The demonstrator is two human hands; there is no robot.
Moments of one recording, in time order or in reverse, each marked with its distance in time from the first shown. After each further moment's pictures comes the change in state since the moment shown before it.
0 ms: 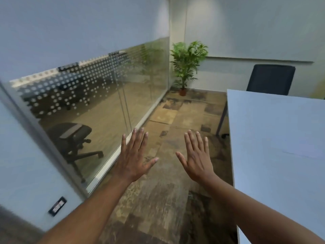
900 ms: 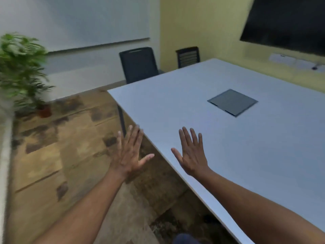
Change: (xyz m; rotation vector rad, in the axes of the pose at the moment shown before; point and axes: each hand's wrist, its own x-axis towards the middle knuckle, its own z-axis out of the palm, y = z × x) left_hand 0.505 0.157 0.304 -0.417 -0.113 0.826; right_hand 0.193 0.300 0.061 -0.316 -0.017 0.918
